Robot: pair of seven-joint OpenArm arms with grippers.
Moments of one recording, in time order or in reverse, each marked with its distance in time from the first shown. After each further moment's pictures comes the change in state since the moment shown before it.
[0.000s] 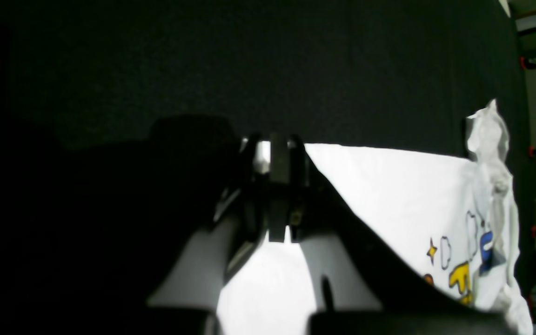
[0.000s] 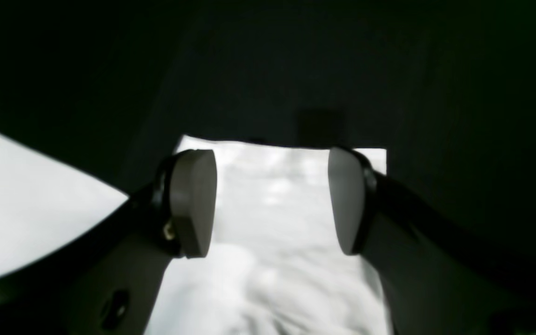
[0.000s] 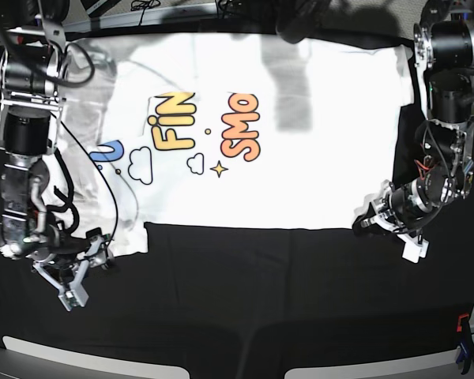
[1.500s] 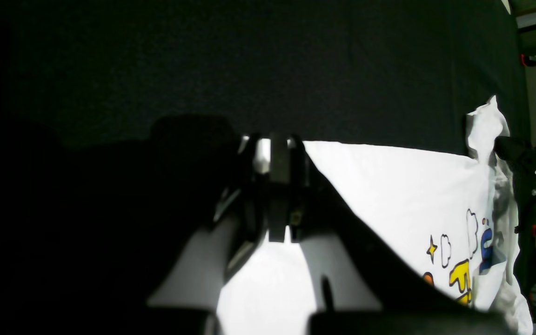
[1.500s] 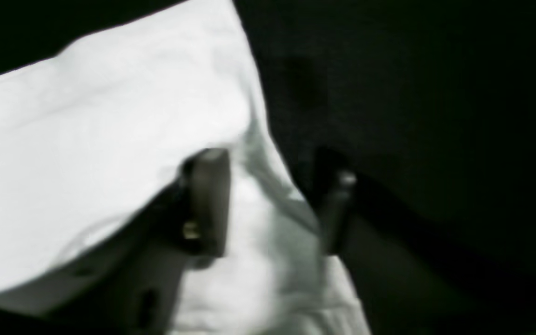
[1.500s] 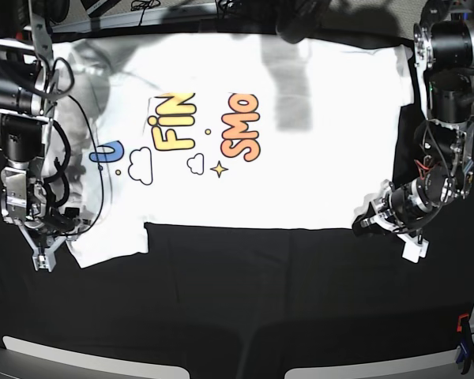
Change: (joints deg) left arm 0.0 0.0 0.0 0.0 0.0 0.0 0.0; right arm 4.8 2.2 0.7 -32.1 -4.8 -15.5 14.3
